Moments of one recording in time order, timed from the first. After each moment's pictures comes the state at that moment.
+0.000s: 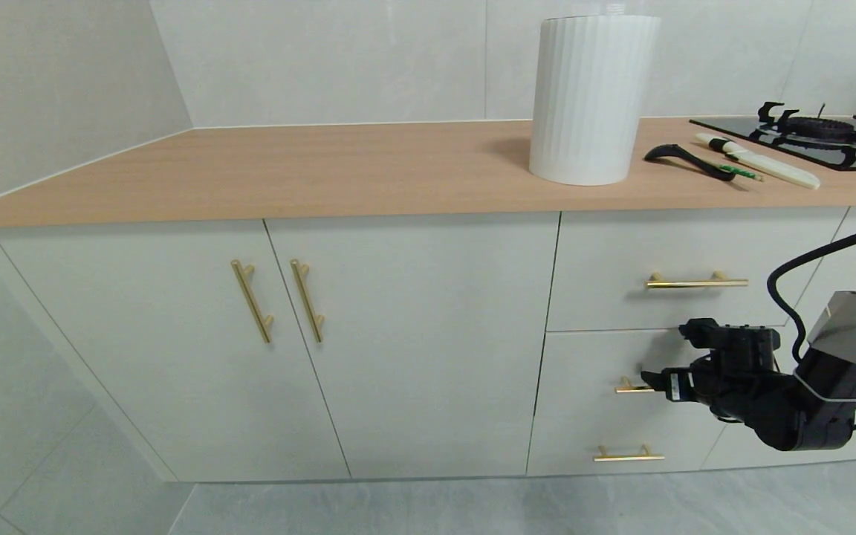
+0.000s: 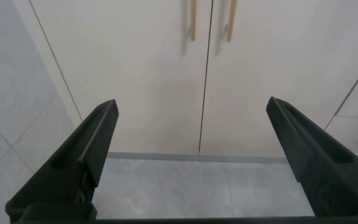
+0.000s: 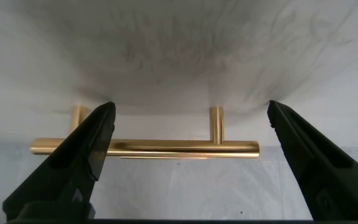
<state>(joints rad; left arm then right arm) 0.00 0.00 0.00 -0.01 0.05 -0.01 -0.02 2.39 -0.87 -0.99 0.00 -0.05</state>
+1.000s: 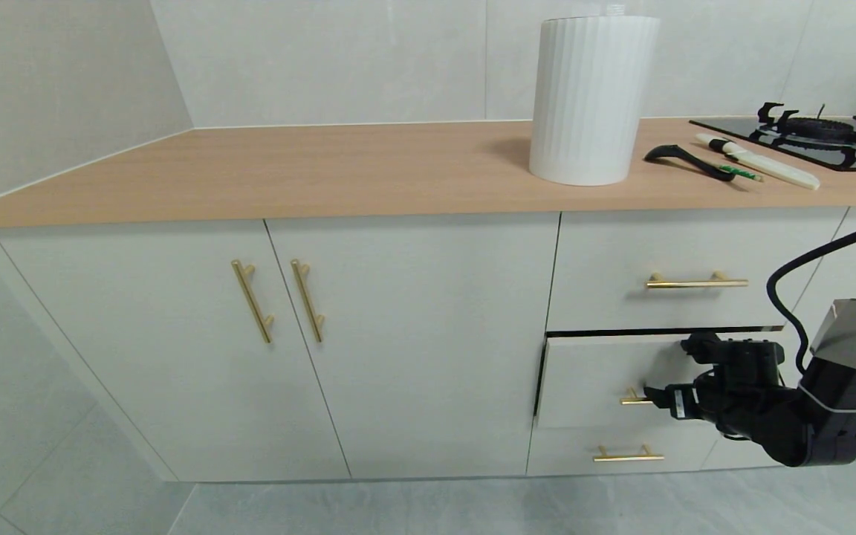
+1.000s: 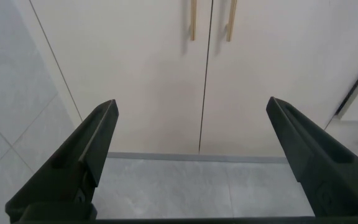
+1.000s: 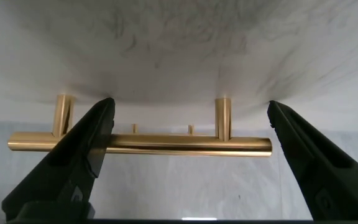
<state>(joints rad) 0.00 0.00 0.00 -0.01 0.05 -0.01 -0.02 2.39 -0.78 -1.00 0.00 -0.07</state>
